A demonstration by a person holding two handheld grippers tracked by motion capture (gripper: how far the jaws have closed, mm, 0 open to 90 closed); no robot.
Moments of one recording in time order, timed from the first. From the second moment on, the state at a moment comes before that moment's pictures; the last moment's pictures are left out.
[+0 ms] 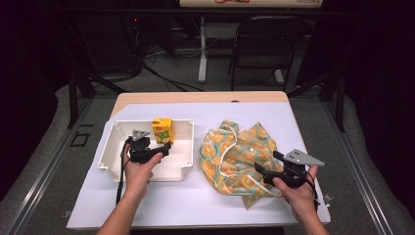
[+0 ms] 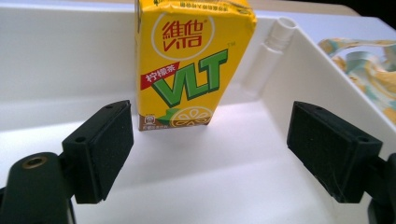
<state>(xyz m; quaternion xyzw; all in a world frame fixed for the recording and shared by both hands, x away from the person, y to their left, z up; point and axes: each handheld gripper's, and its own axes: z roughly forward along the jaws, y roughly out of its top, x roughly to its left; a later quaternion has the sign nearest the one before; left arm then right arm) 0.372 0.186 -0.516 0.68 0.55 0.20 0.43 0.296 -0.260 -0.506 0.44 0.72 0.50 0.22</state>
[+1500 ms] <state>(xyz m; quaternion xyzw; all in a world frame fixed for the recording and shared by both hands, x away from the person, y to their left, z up) 0.281 0.241 -0.505 0.69 0.49 0.19 0.50 0.284 -0.287 -0.511 0.46 0.71 0.48 0.24</state>
